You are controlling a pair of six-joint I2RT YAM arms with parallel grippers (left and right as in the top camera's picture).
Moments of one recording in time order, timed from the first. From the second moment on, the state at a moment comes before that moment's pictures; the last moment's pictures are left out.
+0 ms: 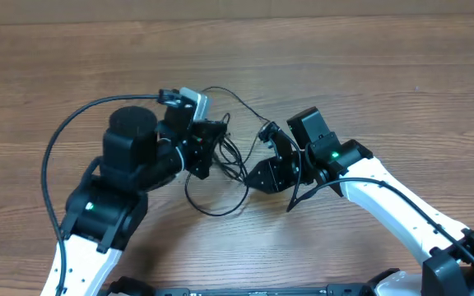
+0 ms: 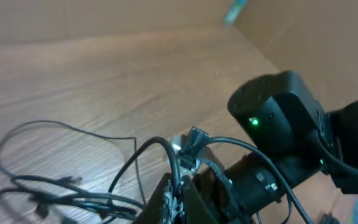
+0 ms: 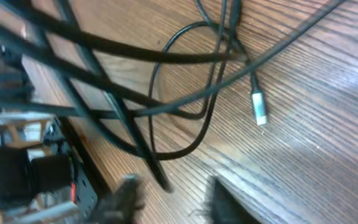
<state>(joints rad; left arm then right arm) -0.36 1.03 1.07 -0.51 0.43 -0.20 0.51 1.51 0.96 -0.54 -0.66 0.20</state>
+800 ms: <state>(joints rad) -0.31 1.04 1.08 -0.47 0.24 -0.48 0.57 1.51 0.96 -0.36 -0.68 0.23</state>
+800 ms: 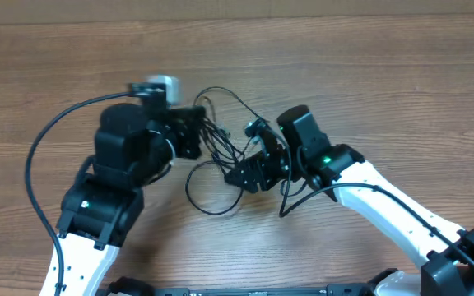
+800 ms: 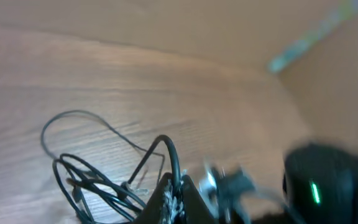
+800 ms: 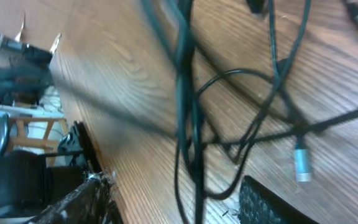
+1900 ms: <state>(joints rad) -0.27 0.78 1.08 -0.33 0.05 -0.15 0.56 1.51 0.96 -0.53 -0.22 0.48</state>
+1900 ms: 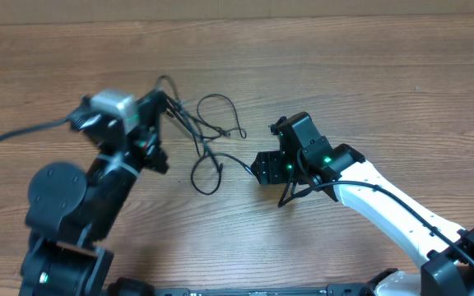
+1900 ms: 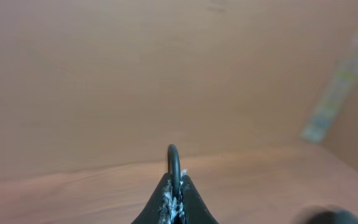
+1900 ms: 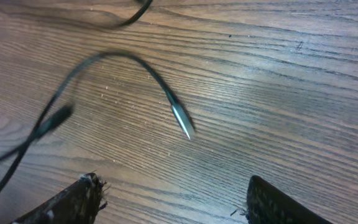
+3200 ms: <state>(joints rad) -0.27 1.58 1.07 -0.72 0.27 -0.21 0.35 1.51 0.96 -0.61 -0.30 0.49</state>
